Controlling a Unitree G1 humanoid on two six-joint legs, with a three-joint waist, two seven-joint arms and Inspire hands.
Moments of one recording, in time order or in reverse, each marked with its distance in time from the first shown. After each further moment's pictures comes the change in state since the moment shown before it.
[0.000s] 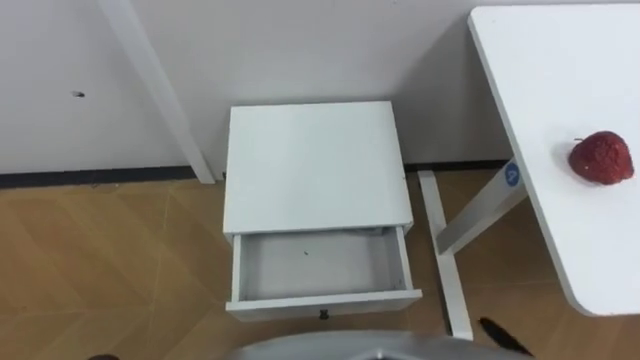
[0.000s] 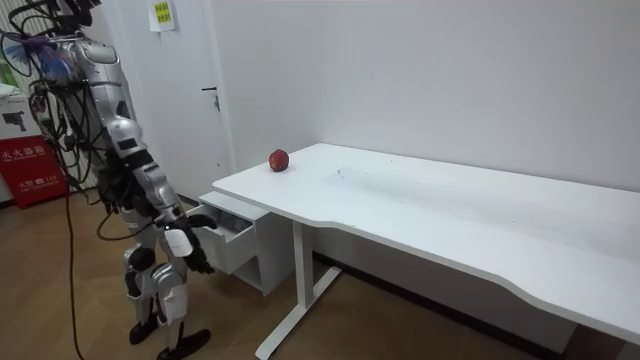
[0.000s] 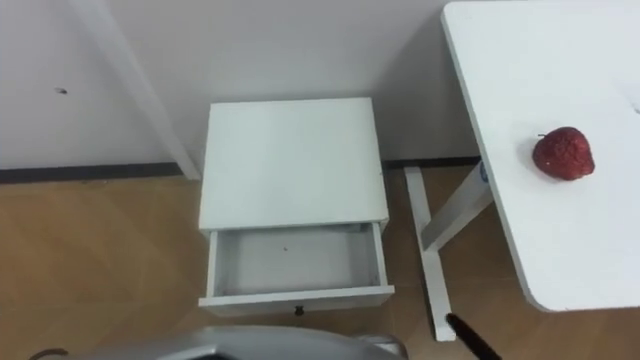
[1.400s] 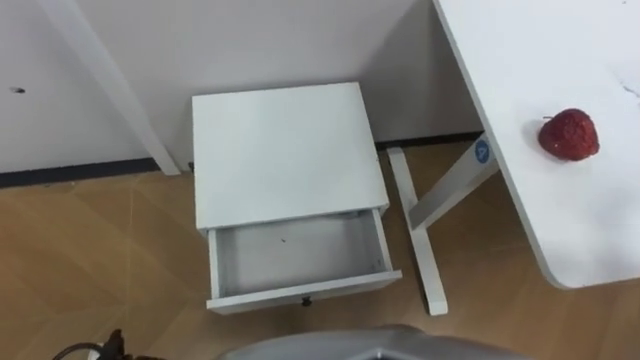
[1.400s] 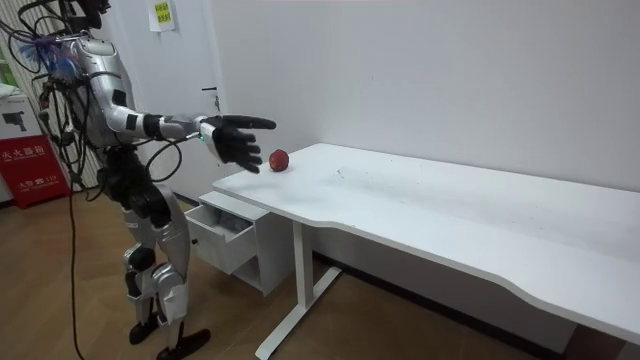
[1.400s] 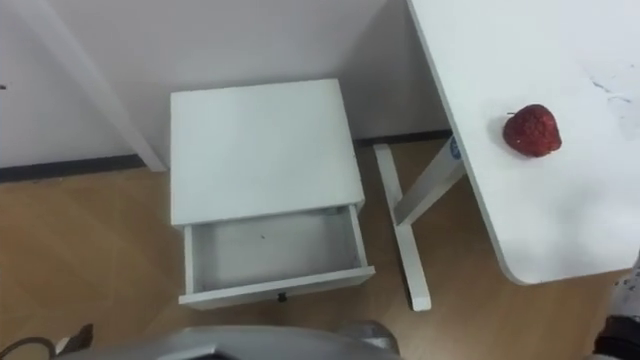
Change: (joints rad) left arm 0.017 0.054 -0.076 -0.105 0.001 -0.054 -0.007; right arm -0.083 -0.205 -0.067 -0.908 -0.609 -0.213 -0.712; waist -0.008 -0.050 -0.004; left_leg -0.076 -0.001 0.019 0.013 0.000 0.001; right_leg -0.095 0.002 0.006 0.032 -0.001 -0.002
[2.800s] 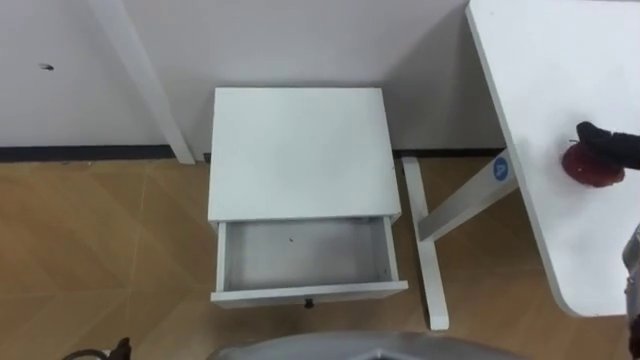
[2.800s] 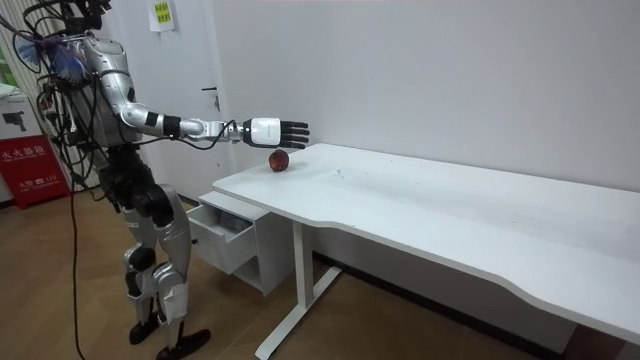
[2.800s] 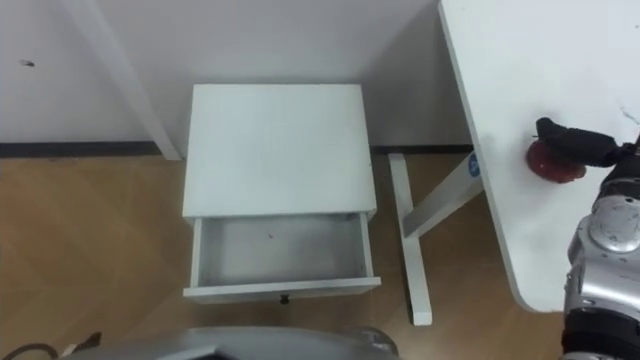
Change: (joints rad) left arm 0.029 0.003 -0.017 -0.021 0.003 0.022 -0.034; right arm 0.008 -0.013 0.250 0.110 -0.474 0.117 0.633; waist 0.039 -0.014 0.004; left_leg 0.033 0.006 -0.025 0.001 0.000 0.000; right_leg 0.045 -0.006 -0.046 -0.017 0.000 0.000
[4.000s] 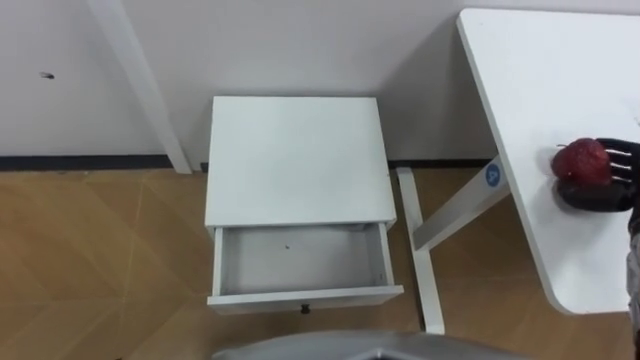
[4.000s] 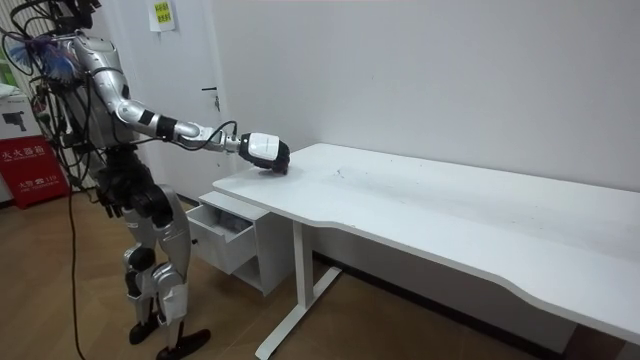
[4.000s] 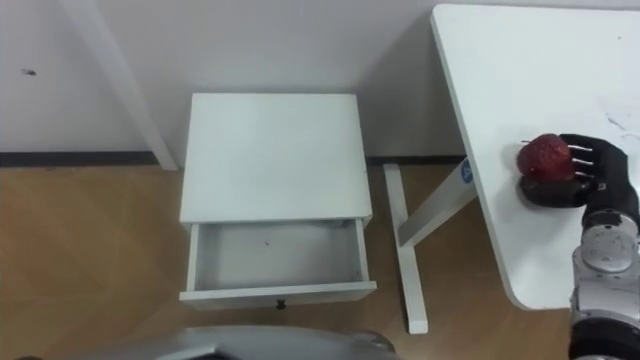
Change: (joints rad) left arm 0.011 0.025 0.009 0.073 0.001 -0.004 -0.011; right arm -0.007 -0.042 0.020 0.214 -0.210 0.011 0.131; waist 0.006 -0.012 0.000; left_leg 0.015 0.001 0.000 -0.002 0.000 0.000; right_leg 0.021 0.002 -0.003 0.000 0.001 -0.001
